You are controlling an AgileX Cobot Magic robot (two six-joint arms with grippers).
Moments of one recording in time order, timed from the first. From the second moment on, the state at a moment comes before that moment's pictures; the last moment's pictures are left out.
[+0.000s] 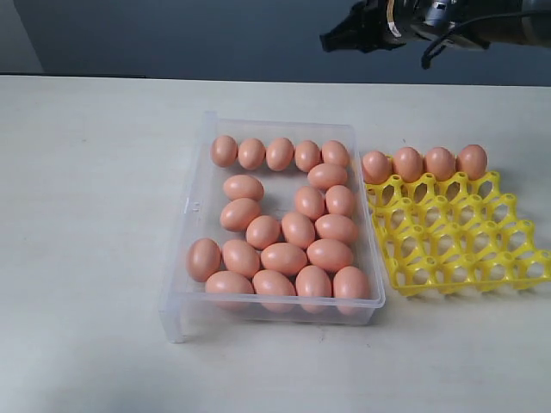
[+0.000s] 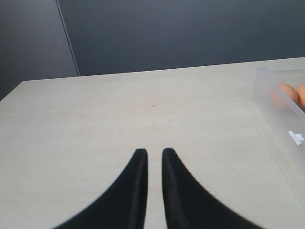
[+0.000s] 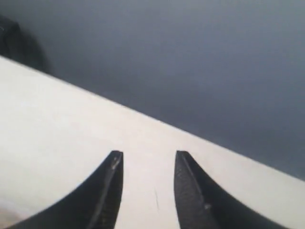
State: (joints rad) left arm 0.09 0.03 -0.01 0.18 0.25 -0.12; right arm 0.39 1.90 -1.43 -0.98 0.31 0.78
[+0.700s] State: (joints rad) left arm 0.09 0.03 -0.01 0.18 0.25 -0.12; right arm 0.46 1.97 -1.43 0.33 0.68 -0.62
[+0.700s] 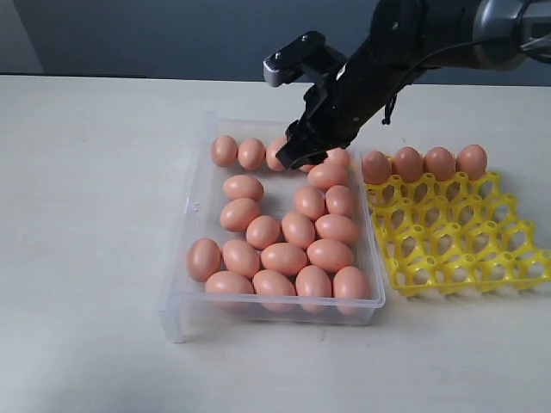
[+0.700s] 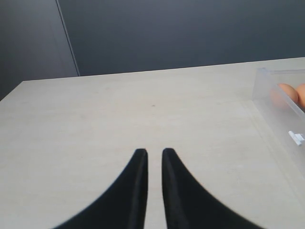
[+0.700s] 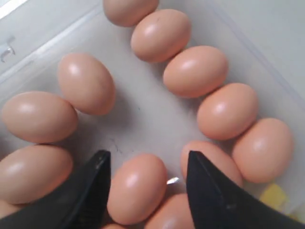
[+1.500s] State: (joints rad) left arm 0.09 0.03 -0.01 0.18 0.25 -0.12; right arm 0.60 2.27 -1.81 0.25 0.88 -0.65
